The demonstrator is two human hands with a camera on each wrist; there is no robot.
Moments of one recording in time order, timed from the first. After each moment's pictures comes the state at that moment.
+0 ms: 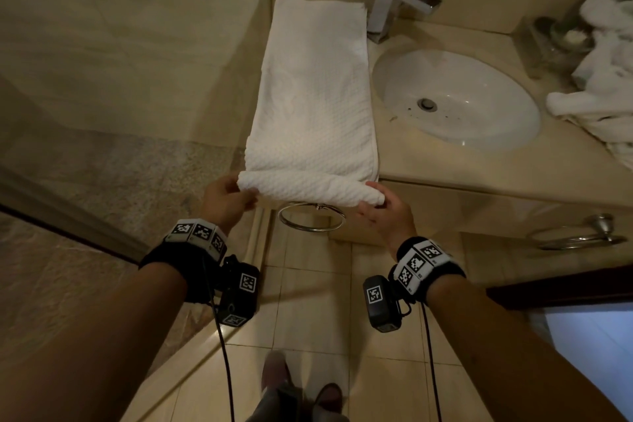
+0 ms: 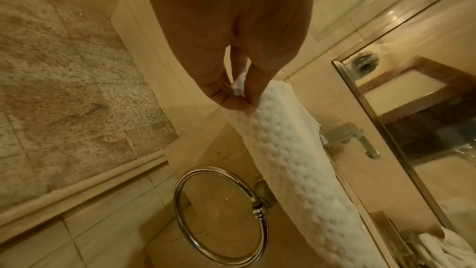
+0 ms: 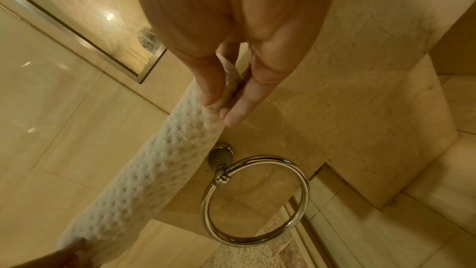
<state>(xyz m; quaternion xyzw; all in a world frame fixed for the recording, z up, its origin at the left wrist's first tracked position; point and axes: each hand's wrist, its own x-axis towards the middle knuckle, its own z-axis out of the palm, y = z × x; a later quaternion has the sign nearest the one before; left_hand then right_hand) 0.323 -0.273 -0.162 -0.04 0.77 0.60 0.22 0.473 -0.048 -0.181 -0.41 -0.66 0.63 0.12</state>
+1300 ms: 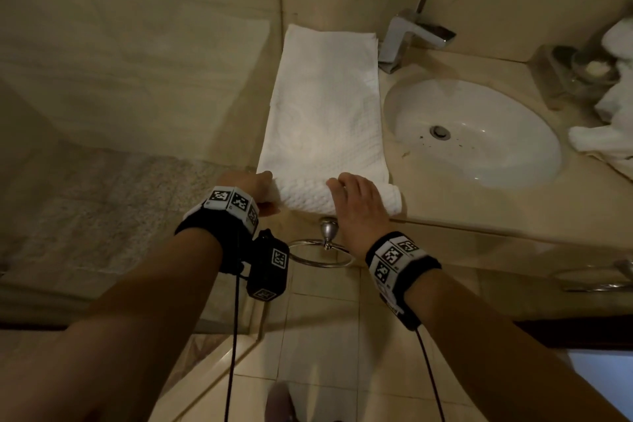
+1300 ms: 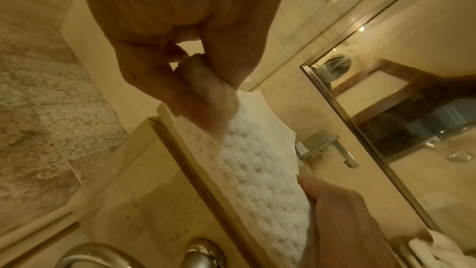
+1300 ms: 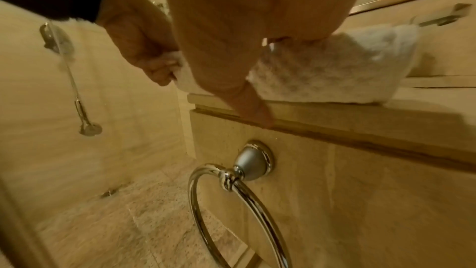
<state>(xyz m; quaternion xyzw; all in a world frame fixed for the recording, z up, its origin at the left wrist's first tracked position) 0.249 -0.215 -0.115 -0.14 0.82 0.48 0.28 0.388 -0.065 -0.132 -0.07 -1.00 0.01 0.01</state>
